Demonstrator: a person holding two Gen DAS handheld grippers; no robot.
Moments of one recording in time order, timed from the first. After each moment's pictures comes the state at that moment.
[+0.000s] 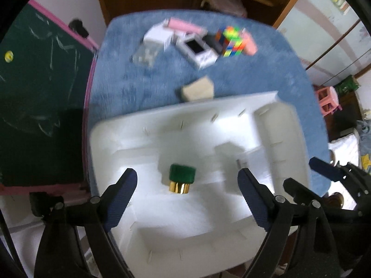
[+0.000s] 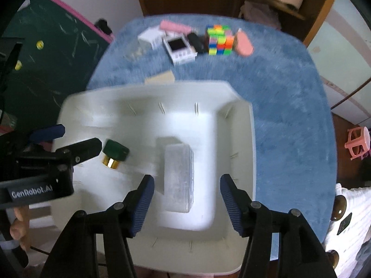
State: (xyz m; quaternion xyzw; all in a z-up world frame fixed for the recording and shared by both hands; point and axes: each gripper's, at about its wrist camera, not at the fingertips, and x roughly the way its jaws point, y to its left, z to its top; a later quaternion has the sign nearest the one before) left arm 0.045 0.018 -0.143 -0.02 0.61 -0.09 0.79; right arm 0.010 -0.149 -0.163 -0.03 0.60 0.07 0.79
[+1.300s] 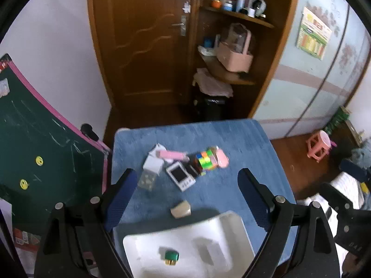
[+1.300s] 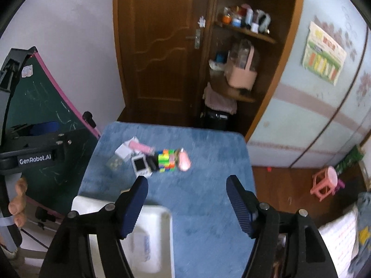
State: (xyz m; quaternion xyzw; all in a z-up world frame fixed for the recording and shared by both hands) left arm 0.133 -0.027 0.052 -0.01 0.43 -0.08 0.90; right arm 0.051 -0.204 0.065 -0.07 0.41 0.01 0.91
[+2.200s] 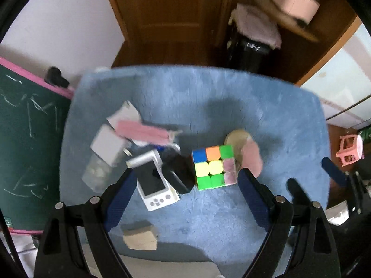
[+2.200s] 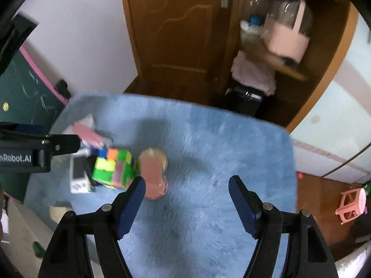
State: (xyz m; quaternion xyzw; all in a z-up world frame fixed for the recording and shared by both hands) left arm 0.312 -0.121 -0.175 -0.03 0.62 0.04 0.78; right arm 0.283 -0.279 -0.176 -0.08 0.49 0.12 0.86
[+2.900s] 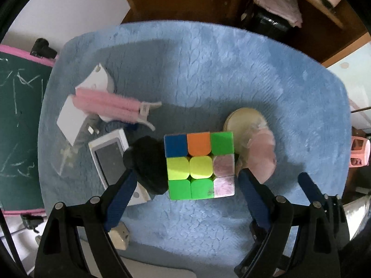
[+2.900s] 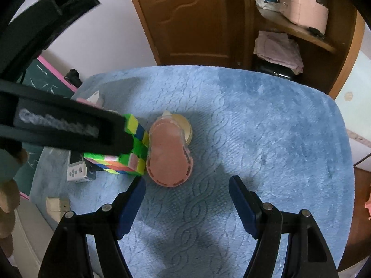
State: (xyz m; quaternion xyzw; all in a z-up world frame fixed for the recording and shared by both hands) left arm 0.336 -0.154 -0.236 -0.05 0.69 0.08 0.72; right arm 0.281 -0.273 -0.250 -0.02 0.51 0.18 0.84
